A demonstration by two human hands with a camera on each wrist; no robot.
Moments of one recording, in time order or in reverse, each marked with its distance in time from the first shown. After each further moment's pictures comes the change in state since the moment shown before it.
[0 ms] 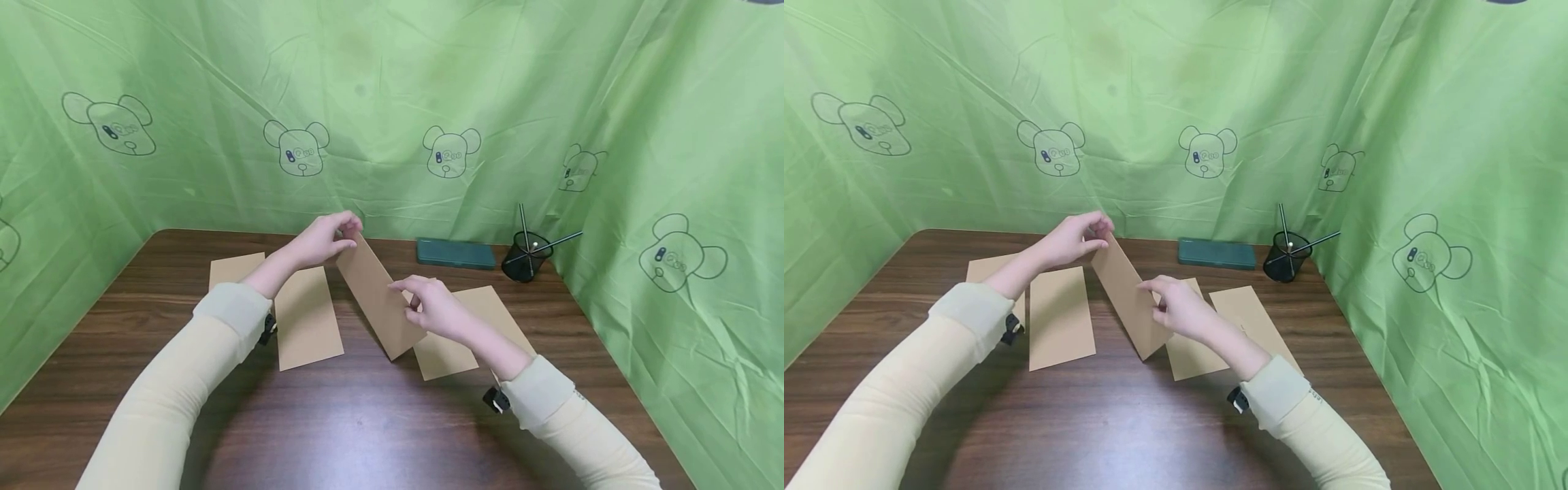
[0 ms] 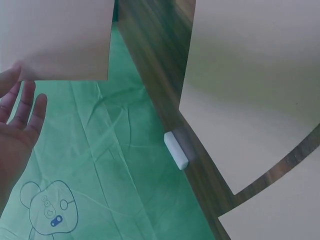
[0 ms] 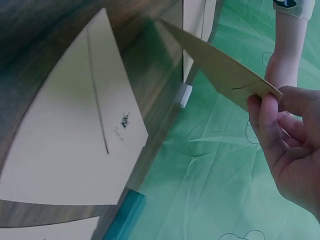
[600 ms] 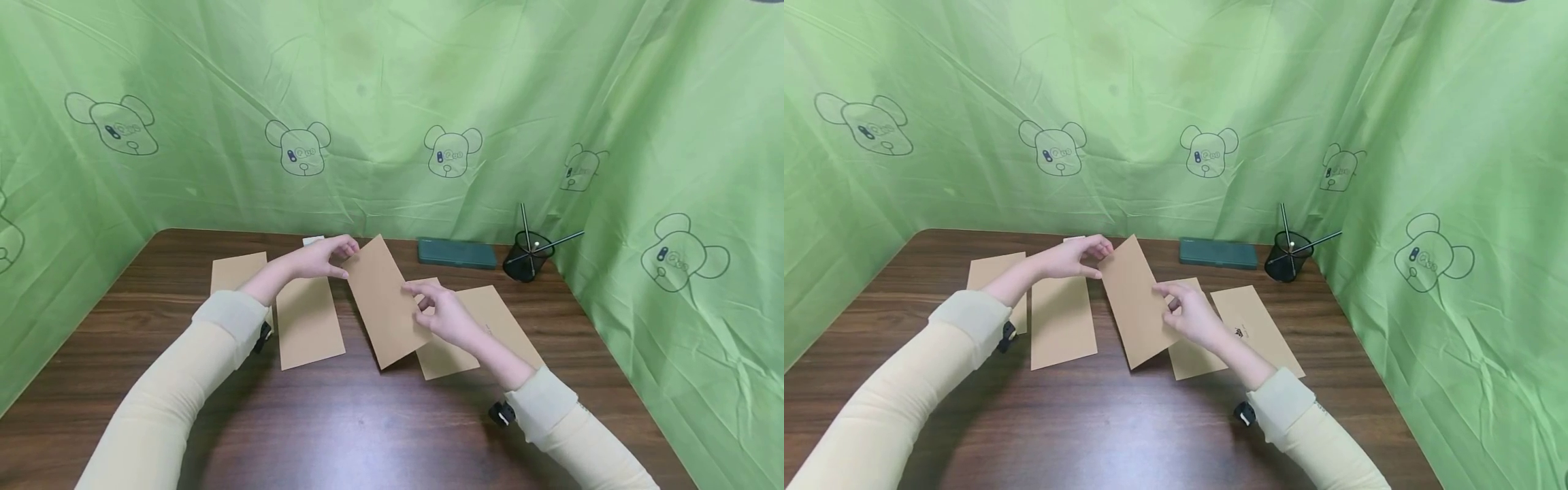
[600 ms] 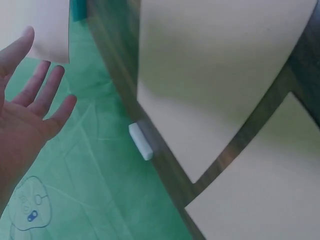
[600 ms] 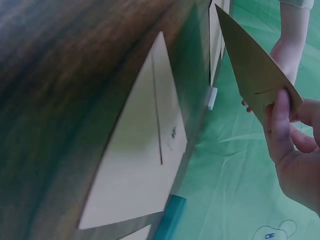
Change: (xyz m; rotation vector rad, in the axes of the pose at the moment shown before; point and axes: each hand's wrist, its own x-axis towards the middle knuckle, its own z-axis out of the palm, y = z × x) left_hand -0.018 -0.027 0.015 -0.091 -0.259 -0.059; right_hand -0.018 0.021 0.019 0.207 0.110 0.178
